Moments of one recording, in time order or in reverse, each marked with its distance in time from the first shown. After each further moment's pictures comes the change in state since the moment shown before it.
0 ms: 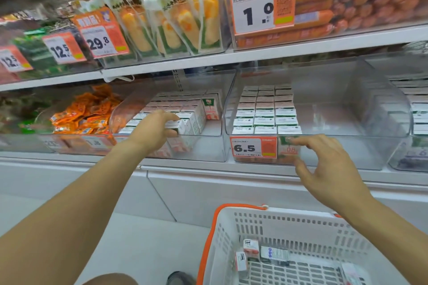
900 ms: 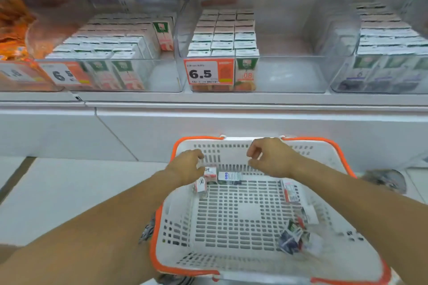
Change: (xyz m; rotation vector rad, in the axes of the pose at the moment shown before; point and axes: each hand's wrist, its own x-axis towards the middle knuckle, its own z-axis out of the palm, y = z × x) left_hand -0.153 0.106 0.216 -0.206 -0.634 0.009; right_hand -0.090 0.045 0.036 -0.085 -0.782 0.283
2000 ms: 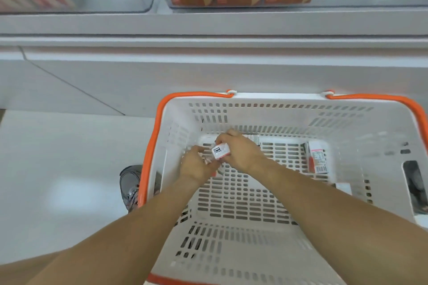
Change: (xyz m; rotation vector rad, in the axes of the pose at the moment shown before) left_hand 0.052 -0.038 0.140 -0.659 -0.025 -0.486; right_hand 0.118 0.044 0.201 0.085 -0.243 -0.023
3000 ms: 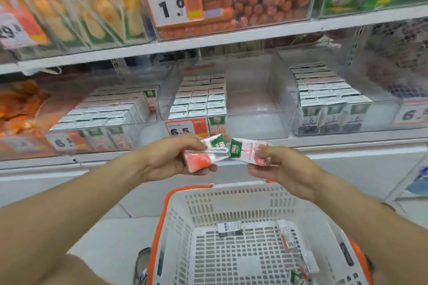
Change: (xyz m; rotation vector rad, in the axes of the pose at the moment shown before) left_hand -0.228 0.239 -0.158 -0.431 -0.528 0.411; right_hand -0.241 -0.086 -0.247 1.474 0.360 0.024
